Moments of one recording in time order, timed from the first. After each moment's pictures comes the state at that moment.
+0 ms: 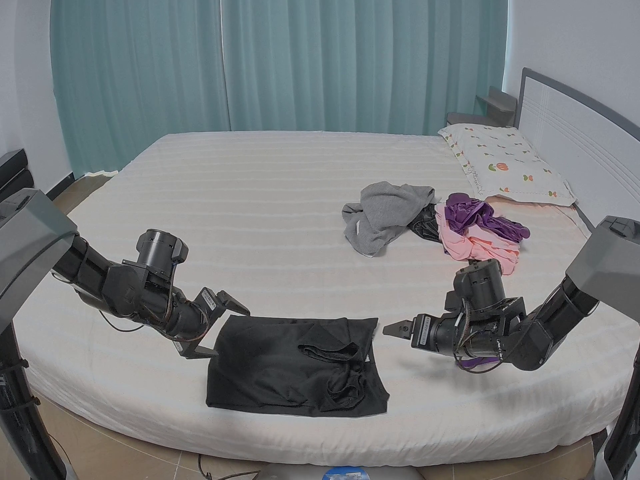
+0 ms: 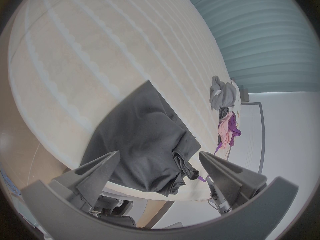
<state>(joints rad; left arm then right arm) -0.19 2.06 -1.00 -0.08 -0.39 -0.98 0.47 2.11 -0.77 -0.64 0.10 0.62</state>
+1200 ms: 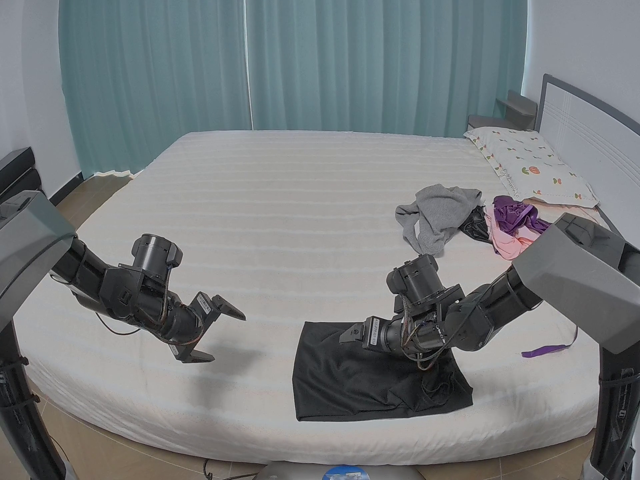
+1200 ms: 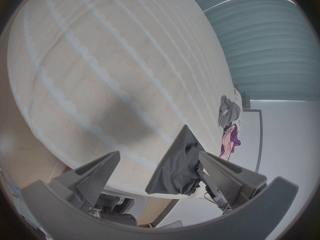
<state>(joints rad) -0.17 2.07 -0.98 -0.08 -0.42 -0.97 0.58 2.29 -1.17 -0.25 0.10 0.68</state>
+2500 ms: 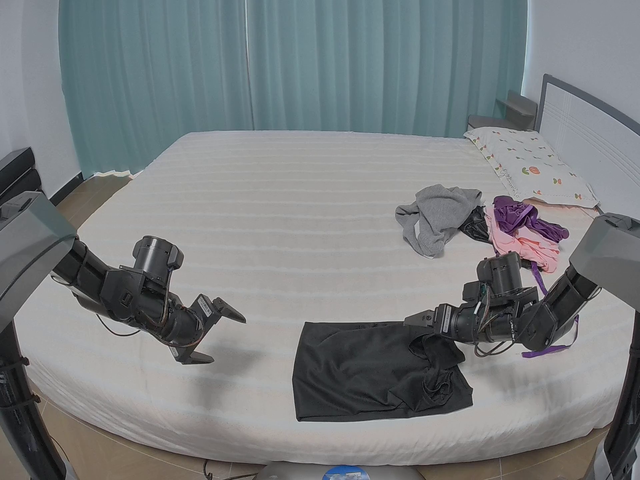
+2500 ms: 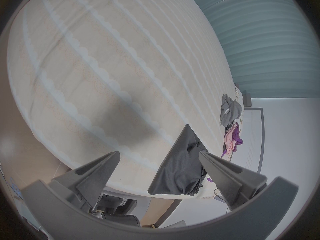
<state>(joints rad) -0.18 2.07 -0.98 -0.08 -0.41 -0.95 0.30 2.17 -0.82 -0.63 0.26 0.51</state>
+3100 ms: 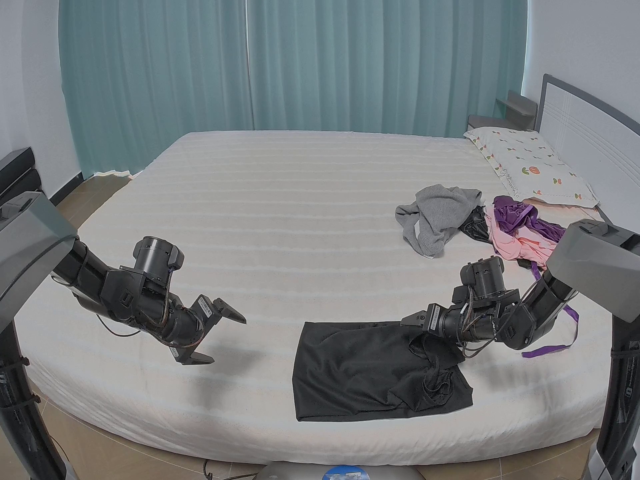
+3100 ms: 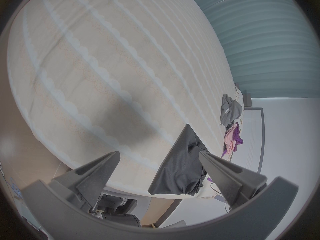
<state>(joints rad) -0.18 2.07 -0.97 -0.08 -0.41 -0.95 0.32 2.29 -0.93 -0.61 0.23 0.60</state>
